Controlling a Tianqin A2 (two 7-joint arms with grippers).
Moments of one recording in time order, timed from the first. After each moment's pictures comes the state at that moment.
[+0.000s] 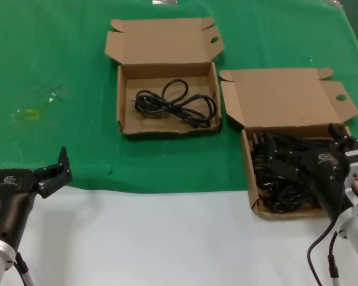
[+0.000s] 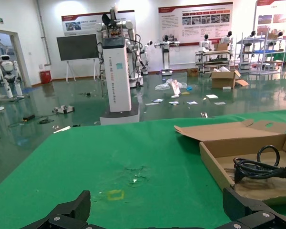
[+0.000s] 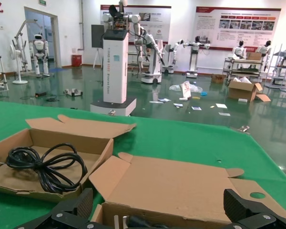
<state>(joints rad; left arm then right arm) 0.00 -0.30 1.60 -1.60 -1.80 0.00 0.00 0.04 0.29 -1.64 1.55 1.81 -0.02 -0.02</state>
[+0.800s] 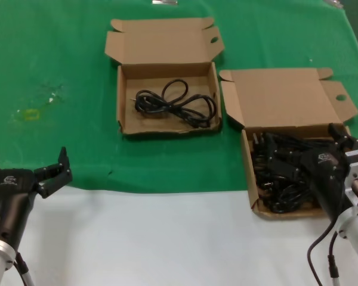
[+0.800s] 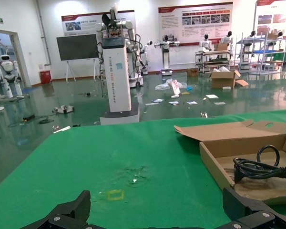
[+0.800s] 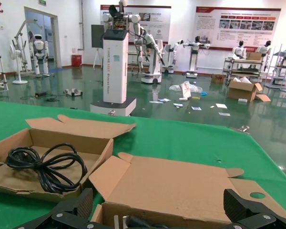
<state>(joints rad) 0.00 -0.30 1.60 -1.60 -1.80 0.00 0.00 0.04 0.29 -1.64 1.55 1.81 -0.02 -0.02</state>
